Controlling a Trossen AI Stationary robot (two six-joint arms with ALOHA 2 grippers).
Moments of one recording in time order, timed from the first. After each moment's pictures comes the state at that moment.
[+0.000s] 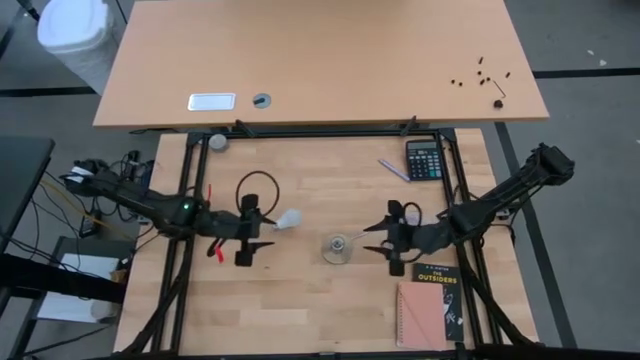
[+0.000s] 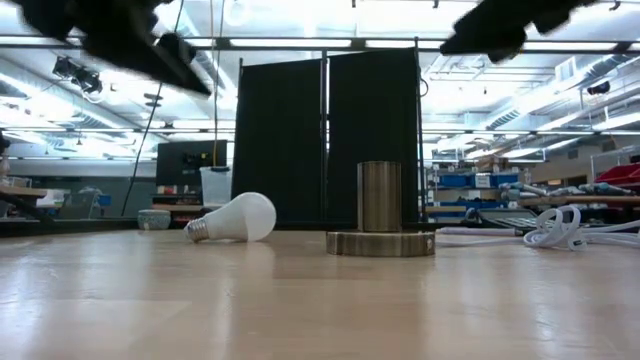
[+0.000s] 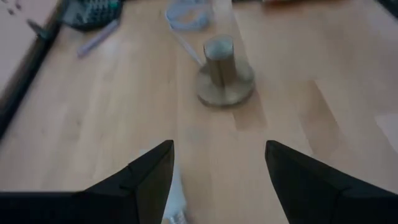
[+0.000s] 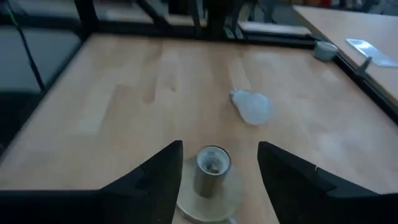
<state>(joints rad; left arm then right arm) -0.31 1.00 0.64 -0.26 -0.32 -0.01 0.49 1.16 0.71 -0.07 0.53 0.17</state>
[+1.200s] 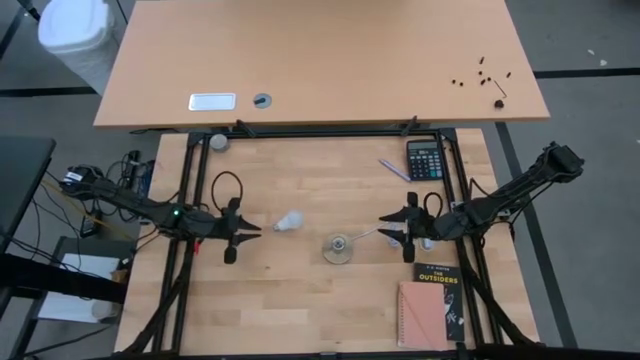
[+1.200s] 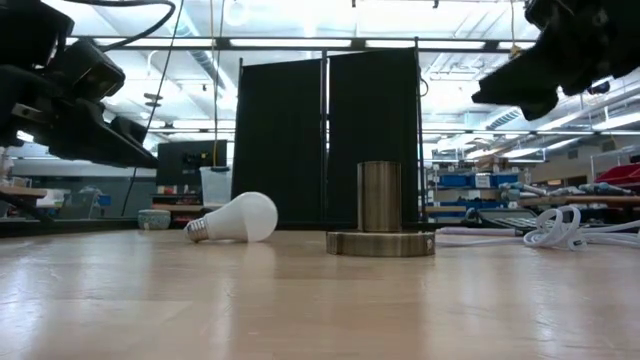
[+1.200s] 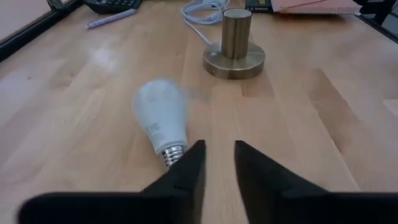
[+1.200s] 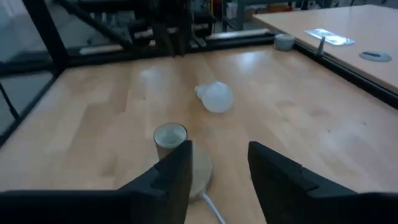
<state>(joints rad) -0.31 0.60 0.04 0.15 -0.32 -0.13 0.45 0.87 0.29 0.25 0.61 0.28</state>
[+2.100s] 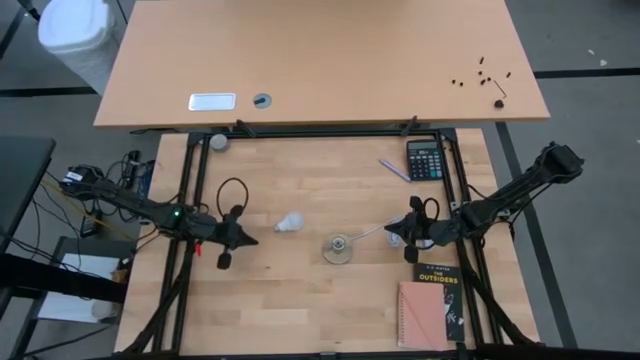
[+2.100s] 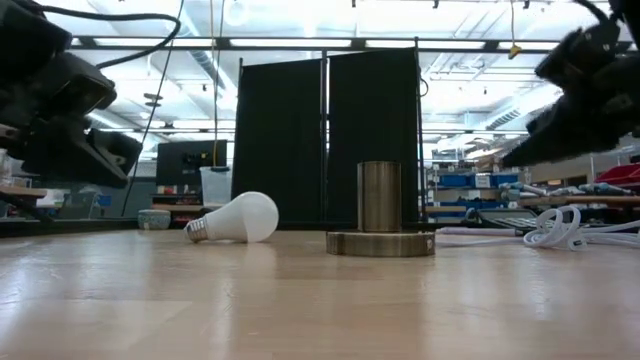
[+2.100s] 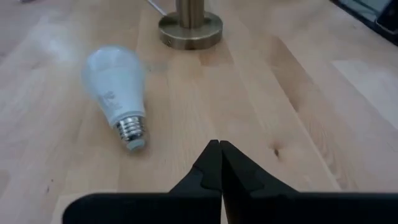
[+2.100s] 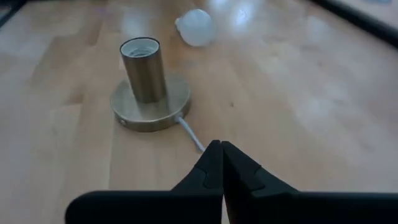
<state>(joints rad) -0.31 0.60 0.01 0.13 -0.15 -0.11 0.46 0.87 0.18 0.12 0.60 0.35</state>
